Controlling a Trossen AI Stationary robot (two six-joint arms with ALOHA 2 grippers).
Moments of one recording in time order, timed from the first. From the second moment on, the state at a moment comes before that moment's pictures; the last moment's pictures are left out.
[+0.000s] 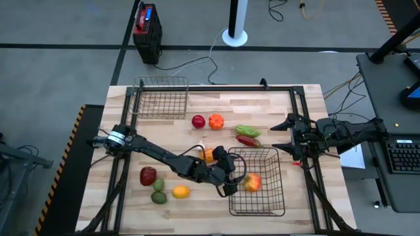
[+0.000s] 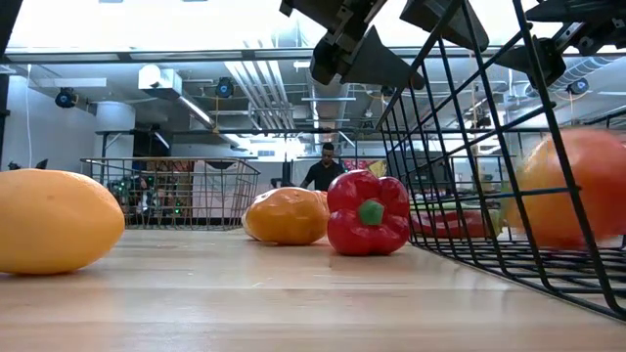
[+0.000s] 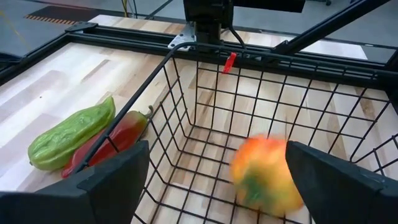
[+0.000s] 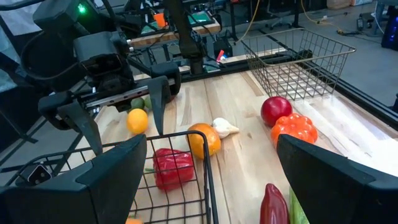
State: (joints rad) left arm -0.35 2.01 1.44 0.07 -0.57 -0.32; right arm 0.14 0.26 0.40 -0.33 0.13 0.21
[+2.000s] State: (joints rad) left arm -0.42 1.40 0.74 0.29 -0.58 -0.23; right arm 0.14 0.26 0.40 -0.33 0.13 0.20
